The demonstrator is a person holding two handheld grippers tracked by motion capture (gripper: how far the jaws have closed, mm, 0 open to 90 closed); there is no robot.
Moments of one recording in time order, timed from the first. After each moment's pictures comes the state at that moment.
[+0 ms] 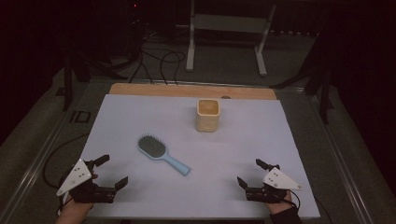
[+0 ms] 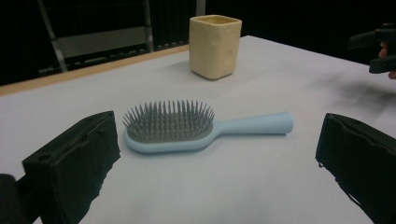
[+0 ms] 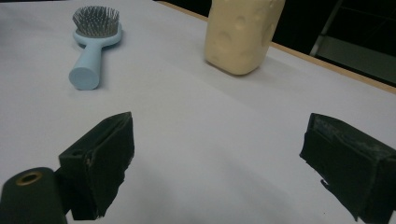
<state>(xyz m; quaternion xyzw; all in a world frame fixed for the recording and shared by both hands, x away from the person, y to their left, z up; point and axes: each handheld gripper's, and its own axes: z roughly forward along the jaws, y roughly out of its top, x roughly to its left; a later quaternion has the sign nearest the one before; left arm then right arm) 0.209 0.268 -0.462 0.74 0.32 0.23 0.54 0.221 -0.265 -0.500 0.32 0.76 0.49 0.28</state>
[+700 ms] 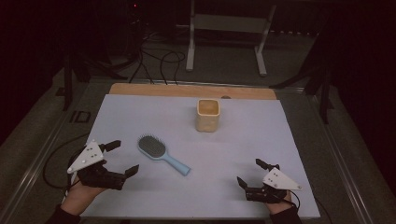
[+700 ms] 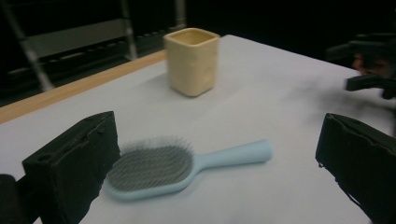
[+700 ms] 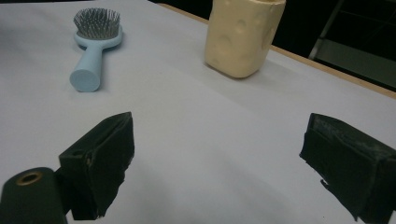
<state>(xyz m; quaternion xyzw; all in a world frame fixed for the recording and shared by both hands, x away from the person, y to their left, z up) 0.239 0.231 -0.407 0.78 0.29 0.19 0.52 0.220 -0.264 -0.499 0.31 0.76 0.49 0.29</state>
